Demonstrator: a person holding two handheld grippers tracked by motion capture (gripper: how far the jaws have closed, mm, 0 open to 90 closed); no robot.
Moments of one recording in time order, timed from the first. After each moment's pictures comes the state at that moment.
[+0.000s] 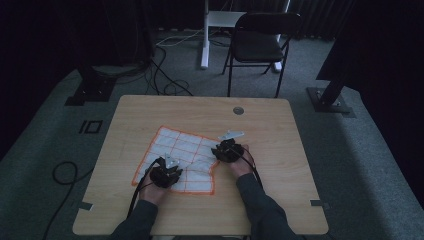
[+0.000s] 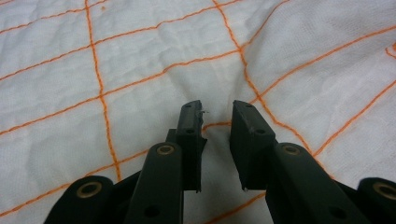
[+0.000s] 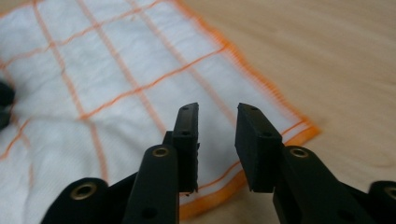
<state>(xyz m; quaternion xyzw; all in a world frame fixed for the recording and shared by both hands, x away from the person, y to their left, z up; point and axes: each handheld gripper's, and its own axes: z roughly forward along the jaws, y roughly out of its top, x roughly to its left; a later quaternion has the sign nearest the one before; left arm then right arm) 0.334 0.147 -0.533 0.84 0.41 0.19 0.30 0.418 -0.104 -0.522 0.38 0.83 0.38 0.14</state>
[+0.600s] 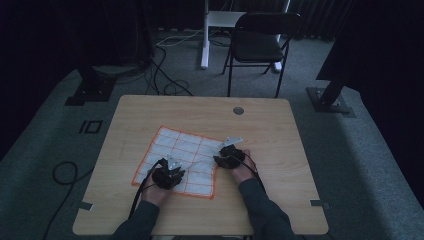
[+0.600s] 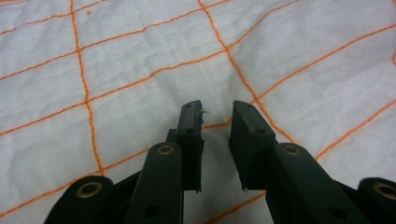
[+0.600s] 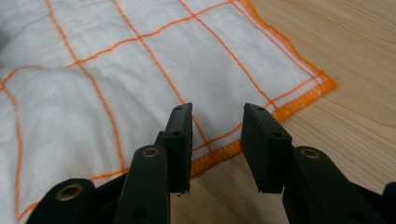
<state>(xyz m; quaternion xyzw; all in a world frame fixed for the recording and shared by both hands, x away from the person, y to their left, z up) 0.330 0.139 -0.533 0.84 0.40 0.19 0.31 0.408 -0.110 -0.535 0.38 0.85 0.34 0.15</state>
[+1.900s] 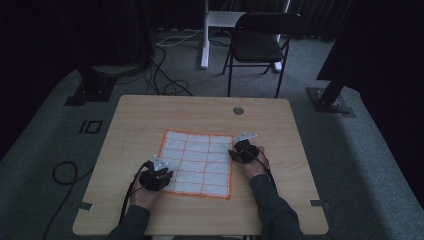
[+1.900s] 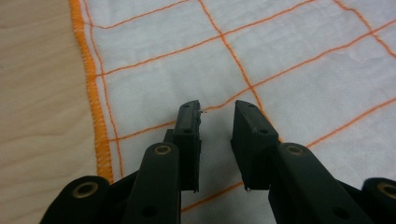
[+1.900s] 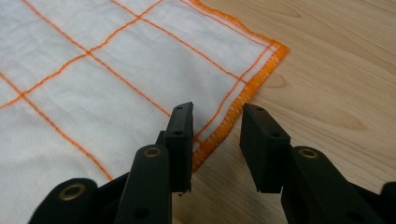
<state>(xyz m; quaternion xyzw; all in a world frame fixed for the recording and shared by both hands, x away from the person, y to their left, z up) 0.318 0.174 -0.534 0.81 0.45 0.19 0.31 0.425 -0.156 -0.534 0.43 0.83 0.32 0.18</state>
